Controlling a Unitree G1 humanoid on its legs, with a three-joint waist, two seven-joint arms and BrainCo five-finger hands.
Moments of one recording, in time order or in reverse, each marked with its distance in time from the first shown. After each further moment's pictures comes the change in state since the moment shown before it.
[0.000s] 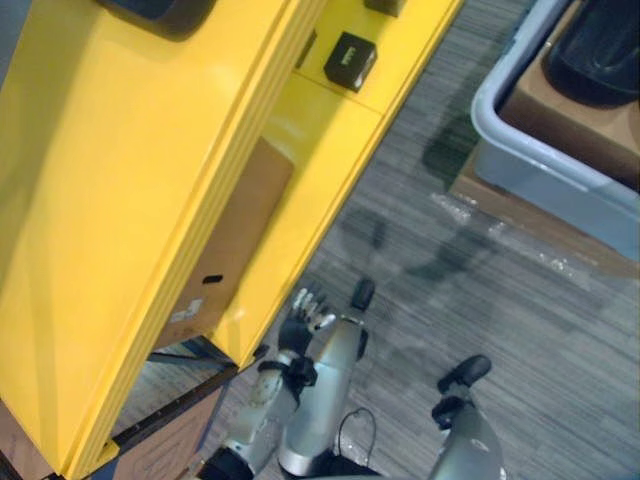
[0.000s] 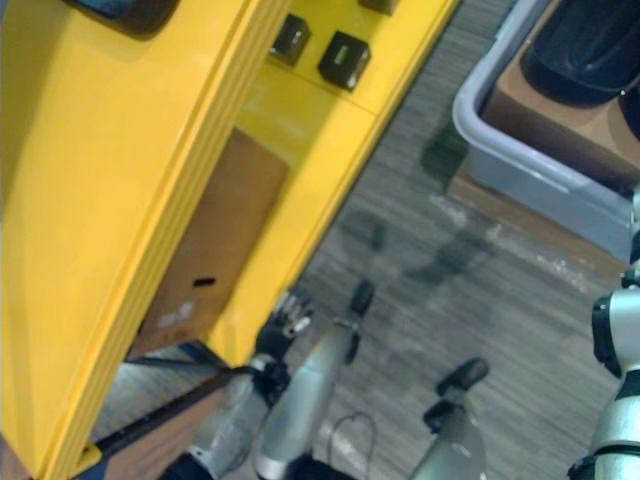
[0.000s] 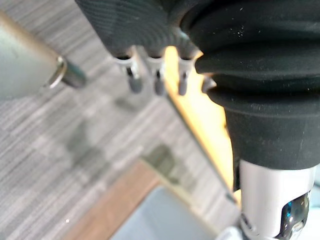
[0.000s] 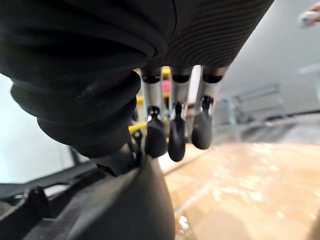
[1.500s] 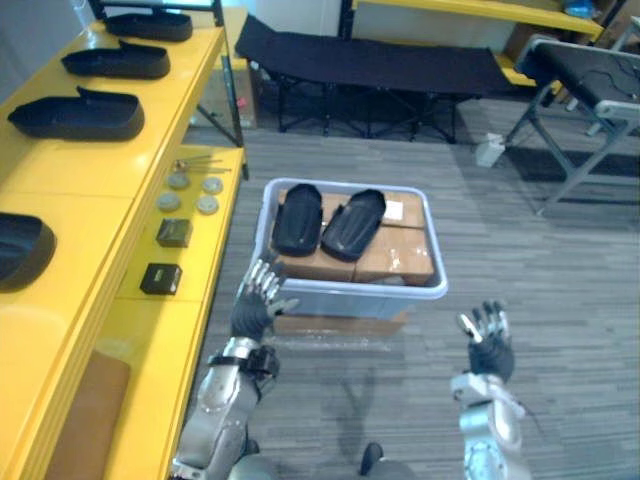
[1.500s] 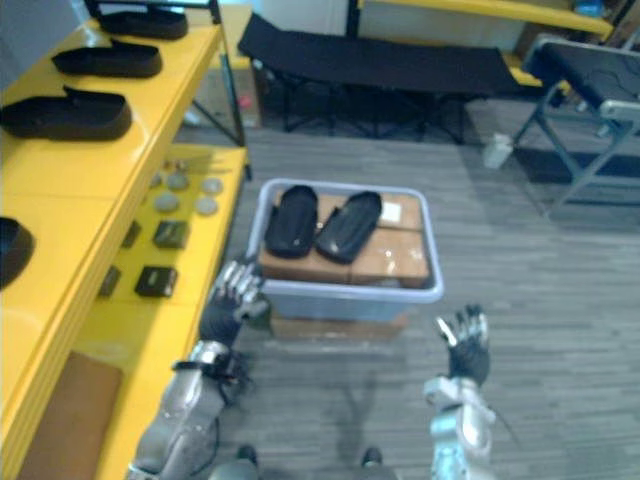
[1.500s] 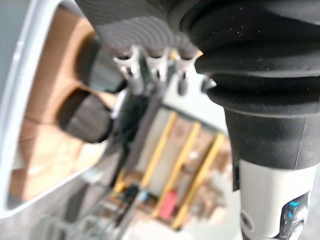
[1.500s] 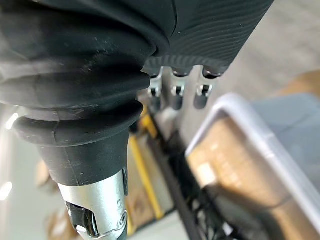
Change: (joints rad) left arm 0.183 0.029 0.259 -0.452 0.272 0.212 -0.014; right arm 1.556 0.944 -0.371 -1.206 0.533 -0.611 0.601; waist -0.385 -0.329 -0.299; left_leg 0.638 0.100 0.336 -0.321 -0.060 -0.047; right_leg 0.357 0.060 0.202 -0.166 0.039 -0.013
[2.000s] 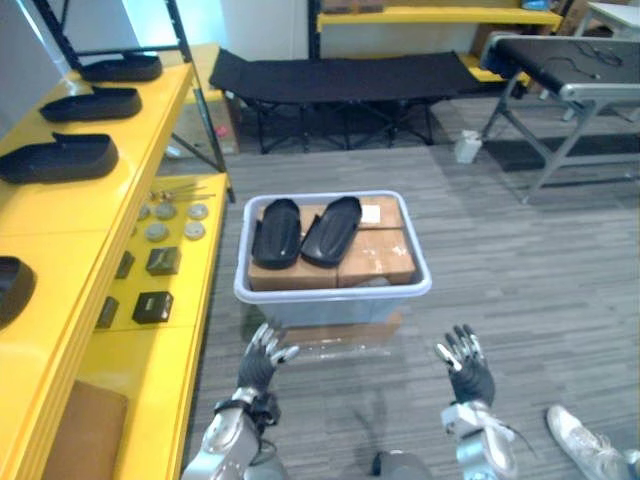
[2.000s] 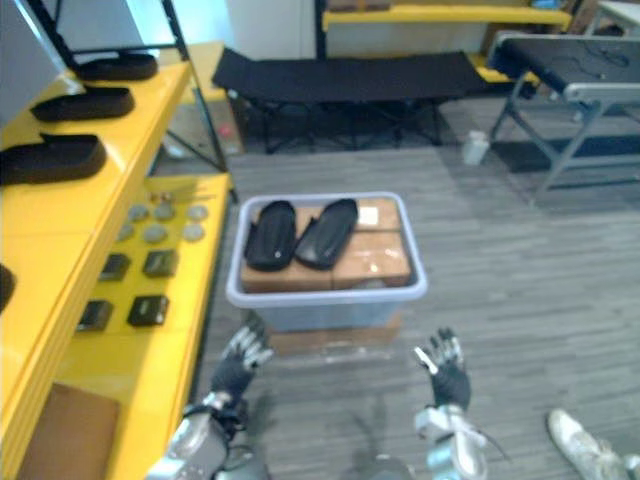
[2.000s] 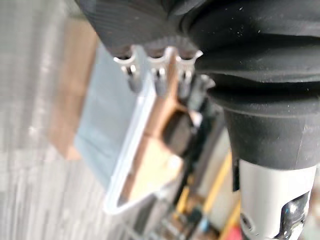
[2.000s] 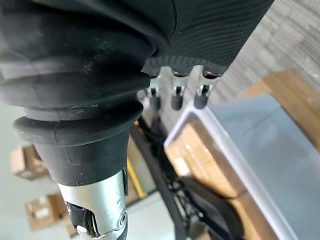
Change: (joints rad) left arm 0.216 0.001 -0.015 0.129 -0.185 0.073 0.001; right arm 0.075 -0.157 0.069 0.011 -0.001 0.000 0.145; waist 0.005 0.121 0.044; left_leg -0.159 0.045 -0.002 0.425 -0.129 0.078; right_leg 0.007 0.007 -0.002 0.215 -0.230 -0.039
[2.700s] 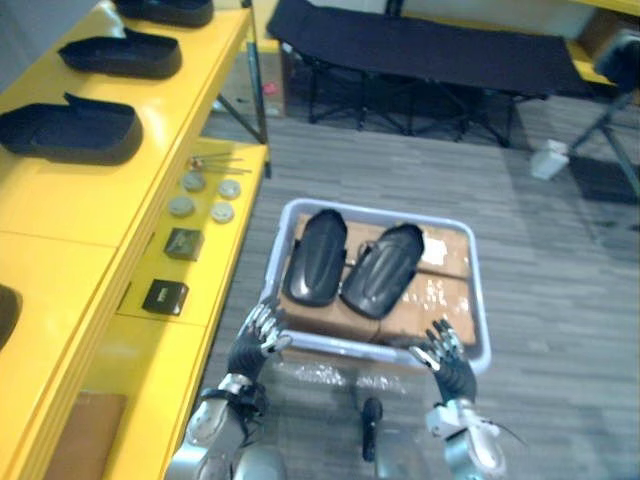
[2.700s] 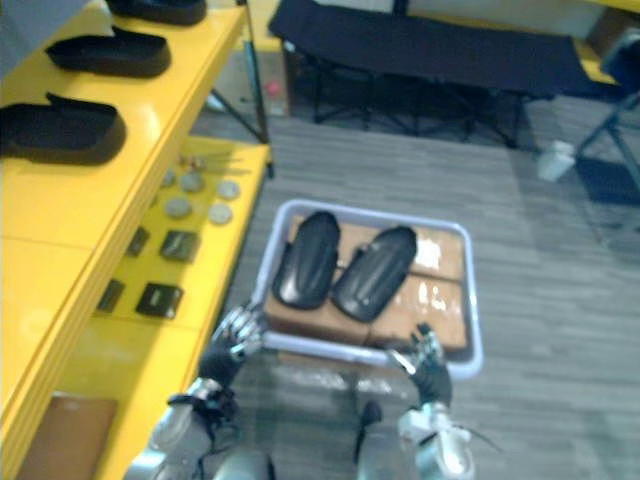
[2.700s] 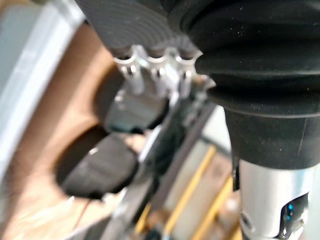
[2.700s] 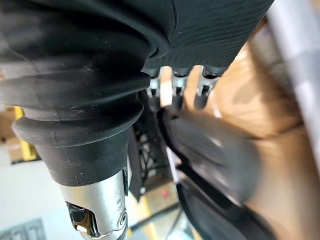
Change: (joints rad) left arm -0.091 -0.023 0.039 -0.050 0.032 -0.043 -0.108; right arm -0.042 -0.016 0.070 -0.048 -0.140 -0.026 -0.136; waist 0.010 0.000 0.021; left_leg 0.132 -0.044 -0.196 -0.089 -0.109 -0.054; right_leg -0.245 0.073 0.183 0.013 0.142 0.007
